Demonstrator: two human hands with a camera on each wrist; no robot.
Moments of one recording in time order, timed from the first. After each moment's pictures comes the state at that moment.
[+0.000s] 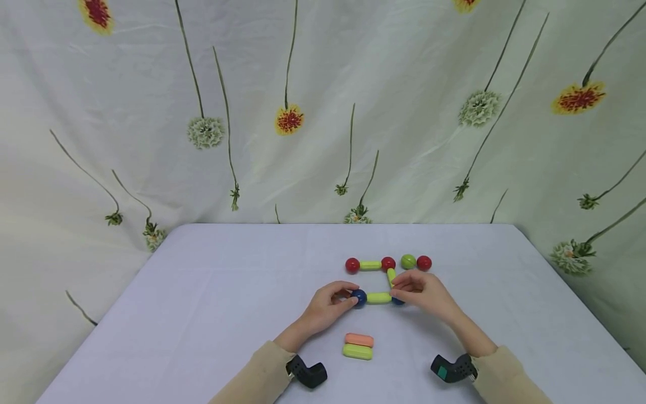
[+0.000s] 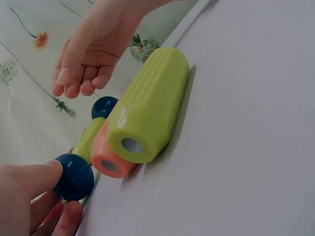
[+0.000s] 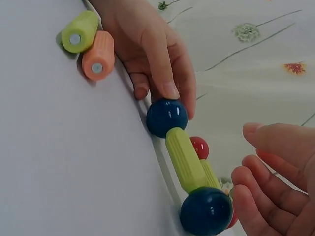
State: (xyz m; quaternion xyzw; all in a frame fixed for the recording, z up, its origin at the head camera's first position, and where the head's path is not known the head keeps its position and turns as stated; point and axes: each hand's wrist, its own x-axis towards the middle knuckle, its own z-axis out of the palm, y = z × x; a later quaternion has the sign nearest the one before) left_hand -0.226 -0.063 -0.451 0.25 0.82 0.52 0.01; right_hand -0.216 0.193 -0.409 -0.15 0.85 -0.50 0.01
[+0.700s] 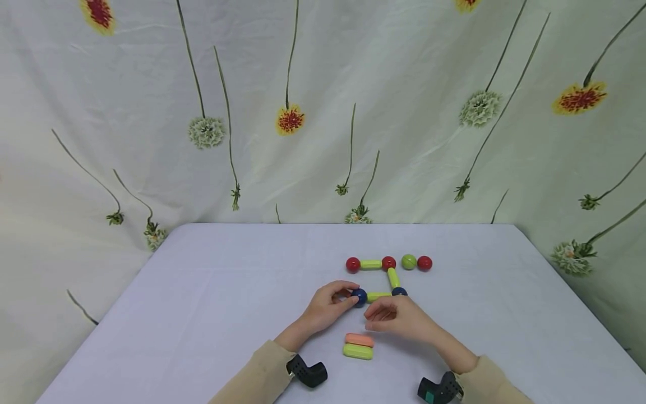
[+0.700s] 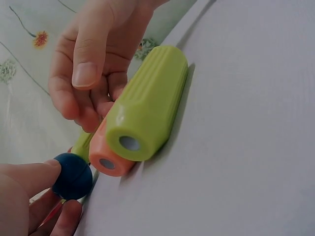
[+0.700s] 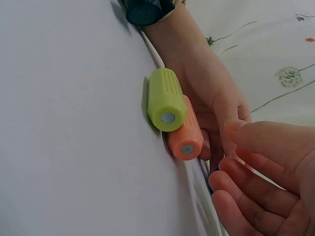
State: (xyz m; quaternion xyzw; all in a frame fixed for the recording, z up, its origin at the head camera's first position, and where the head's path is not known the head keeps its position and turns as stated) left_hand -0.227 -0.063 -0.452 0.25 0.82 0.52 0.00; right_hand -0.194 0.154 -0.419 -0.27 0.83 -0.47 0.11
